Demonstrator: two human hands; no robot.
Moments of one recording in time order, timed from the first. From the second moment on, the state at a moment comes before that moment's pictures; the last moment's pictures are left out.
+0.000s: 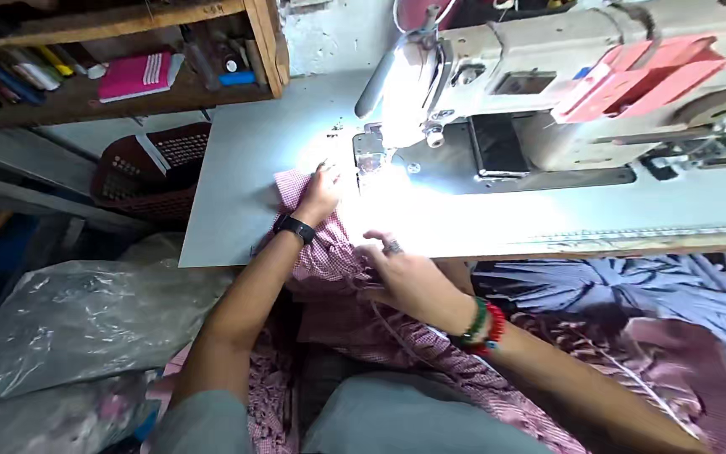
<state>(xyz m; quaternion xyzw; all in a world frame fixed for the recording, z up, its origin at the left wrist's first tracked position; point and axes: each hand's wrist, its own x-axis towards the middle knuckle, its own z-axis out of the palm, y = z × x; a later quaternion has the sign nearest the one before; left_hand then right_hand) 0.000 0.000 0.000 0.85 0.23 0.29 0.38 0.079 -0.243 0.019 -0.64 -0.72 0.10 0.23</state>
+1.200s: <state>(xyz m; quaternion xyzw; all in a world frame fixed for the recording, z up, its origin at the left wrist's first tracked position) -0.064 -0.068 0.070 0.85 0.18 0.26 0.43 0.116 -0.188 0.070 -0.62 -0.59 0.08 0.51</state>
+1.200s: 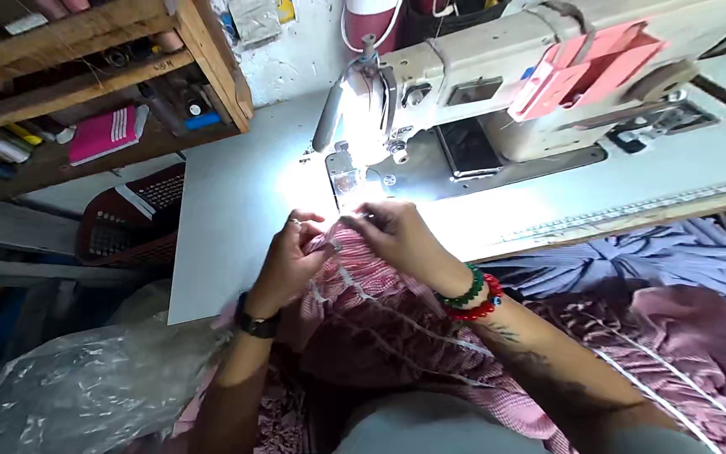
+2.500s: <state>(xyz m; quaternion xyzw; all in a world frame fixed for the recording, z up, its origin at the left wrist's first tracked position) 0.031 -0.047 0.017 0.98 0.07 0.18 0.10 0.238 -0.150 0.014 -0.68 -0.70 0.08 0.20</state>
